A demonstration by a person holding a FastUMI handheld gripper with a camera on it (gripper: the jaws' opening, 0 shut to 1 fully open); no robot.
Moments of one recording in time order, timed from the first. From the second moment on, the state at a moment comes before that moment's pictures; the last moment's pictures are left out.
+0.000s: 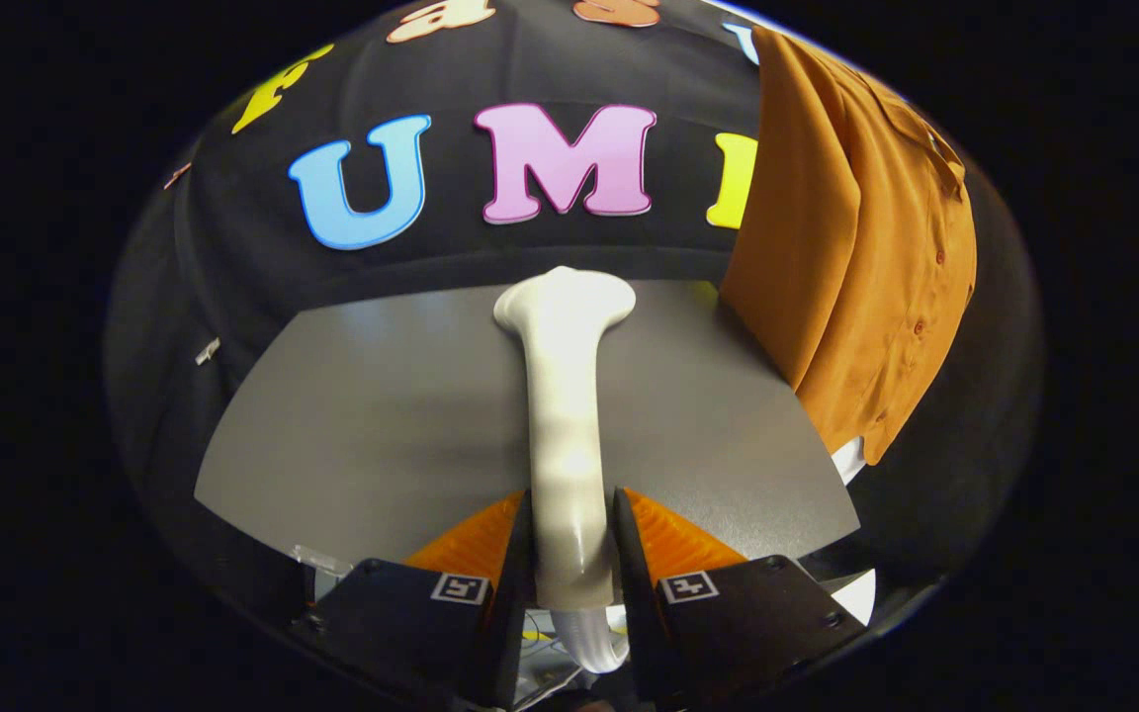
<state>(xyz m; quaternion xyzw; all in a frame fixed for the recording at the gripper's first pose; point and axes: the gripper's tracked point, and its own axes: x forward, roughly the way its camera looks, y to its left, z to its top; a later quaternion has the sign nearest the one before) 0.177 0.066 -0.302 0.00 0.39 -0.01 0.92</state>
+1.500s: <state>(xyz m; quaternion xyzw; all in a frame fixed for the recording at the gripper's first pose) 0.051 -0.060 -0.039 0.02 -0.02 0.00 1.00</state>
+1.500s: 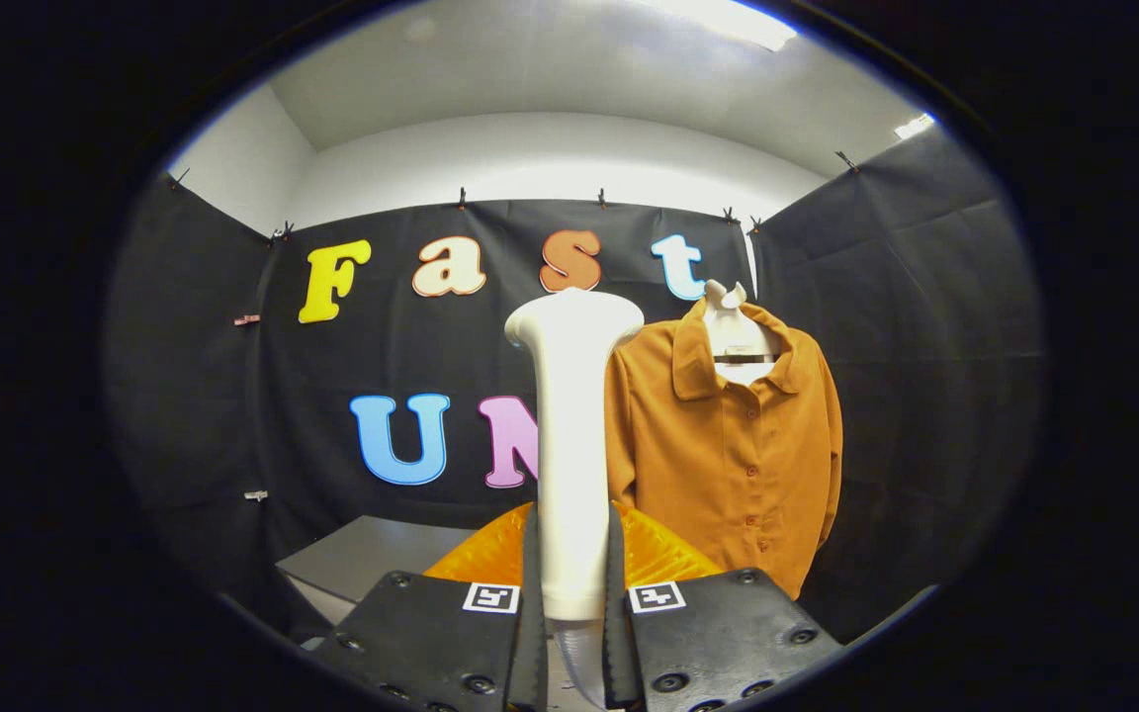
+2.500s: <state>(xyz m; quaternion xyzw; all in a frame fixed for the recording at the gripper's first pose) 0.153 -0.198 -0.097 0.02 -0.03 -0.04 1.00</state>
